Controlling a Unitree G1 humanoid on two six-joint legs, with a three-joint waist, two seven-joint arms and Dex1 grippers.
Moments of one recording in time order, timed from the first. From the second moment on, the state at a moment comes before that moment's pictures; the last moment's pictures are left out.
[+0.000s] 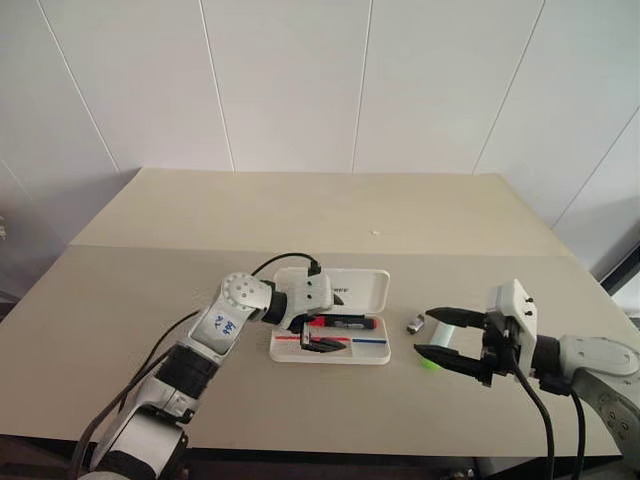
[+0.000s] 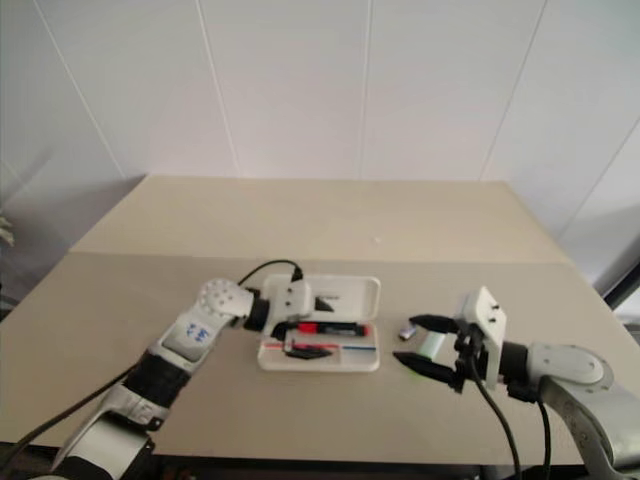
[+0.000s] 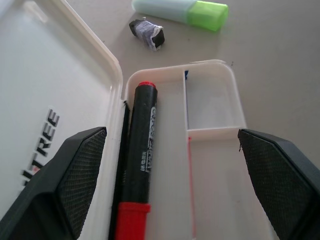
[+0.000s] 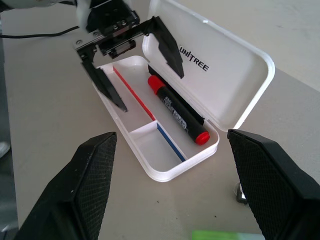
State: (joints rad) left arm -0.76 0.42 -0.31 0.18 -0.03 0.25 -1.05; right arm -0.12 -0.78 -0.23 -0.43 0.63 0.55 0.92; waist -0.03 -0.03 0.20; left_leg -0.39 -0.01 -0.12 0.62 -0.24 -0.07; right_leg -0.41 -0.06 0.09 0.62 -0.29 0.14
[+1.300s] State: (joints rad) left arm -0.52 0.68 0.03 0.06 -0.40 0.17 -1.22; right arm -0.16 -0.34 -0.20 -0.40 0.36 0.81 0.07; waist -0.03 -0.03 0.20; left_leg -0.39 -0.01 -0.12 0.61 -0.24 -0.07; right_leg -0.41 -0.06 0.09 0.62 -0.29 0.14
